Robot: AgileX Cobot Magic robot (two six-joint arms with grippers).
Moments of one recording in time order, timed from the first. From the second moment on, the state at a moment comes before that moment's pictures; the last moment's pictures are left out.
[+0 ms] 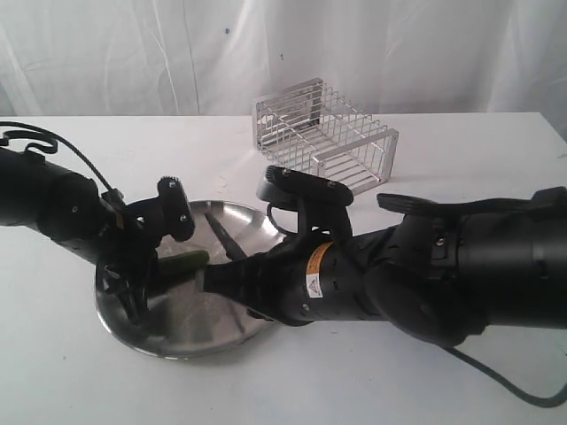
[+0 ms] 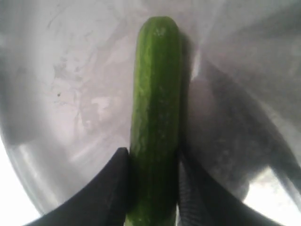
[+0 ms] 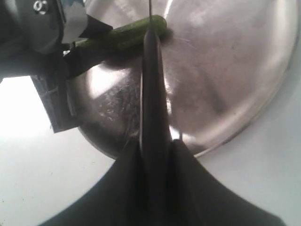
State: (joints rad) left arm -0.32 1.80 -0.92 0.06 0.29 0.76; right arm 0.87 1.59 -0.81 -0.09 0.07 0.79
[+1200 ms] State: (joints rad) left arm -0.36 1.76 -0.94 0.04 0.25 0.63; right arm 0.84 1.58 -0.81 -0.33 0.18 0.73
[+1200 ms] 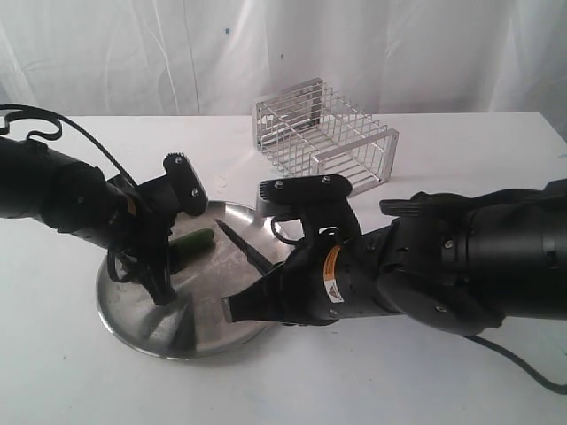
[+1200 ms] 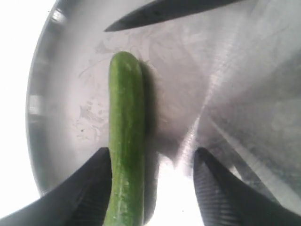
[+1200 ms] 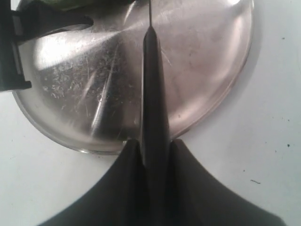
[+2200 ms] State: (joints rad) left arm -0.36 1.66 -0.94 0.03 0.24 0.62; right arm 0.86 1.73 -0.96 -0.41 0.23 0.69
